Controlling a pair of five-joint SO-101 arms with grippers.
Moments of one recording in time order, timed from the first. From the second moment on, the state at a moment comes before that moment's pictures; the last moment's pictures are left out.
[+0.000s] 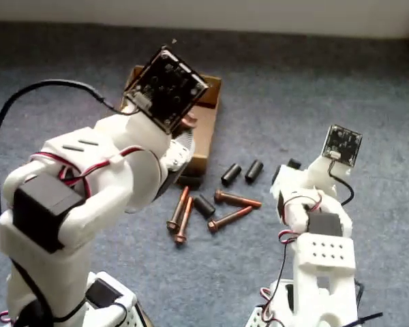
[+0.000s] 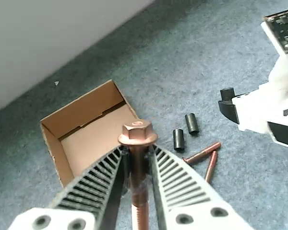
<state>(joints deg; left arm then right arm) 27.3 -29.1 -21.9 97.7 -5.1 -0.6 -54.5 64.9 40.7 -12.9</state>
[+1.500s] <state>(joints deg) 10.2 -103.6 72.2 41.5 14.6 -51.9 -66.7 93.7 -1.7 -0.7</state>
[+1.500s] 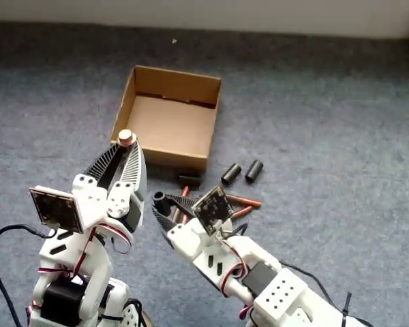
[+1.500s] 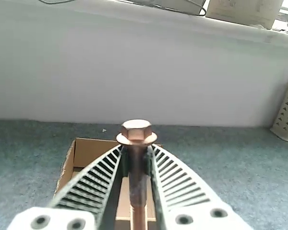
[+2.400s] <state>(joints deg) 18.3 -104.2 70.4 46.2 13.4 -50.7 -66.7 95.5 -20.6 5.6</state>
